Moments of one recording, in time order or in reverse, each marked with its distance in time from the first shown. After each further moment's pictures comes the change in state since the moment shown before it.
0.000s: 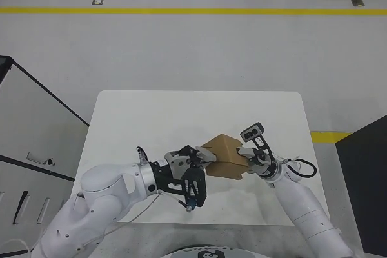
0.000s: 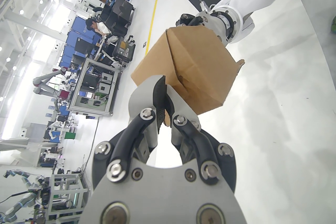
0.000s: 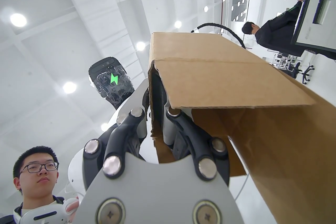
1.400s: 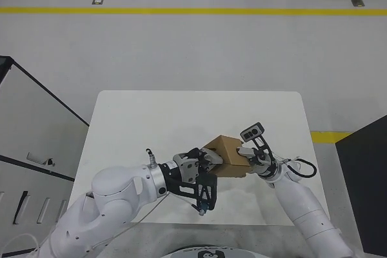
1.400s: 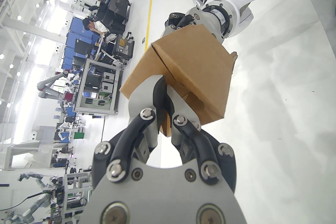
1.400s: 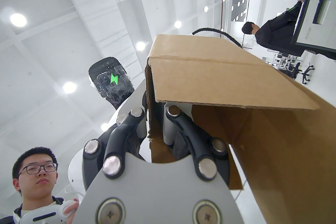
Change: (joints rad) left arm -0.045 -0.015 0.084 0.000 0.060 0.001 -0.066; right arm 0.000 0.000 0.000 0.000 0.000 0.000 0.000
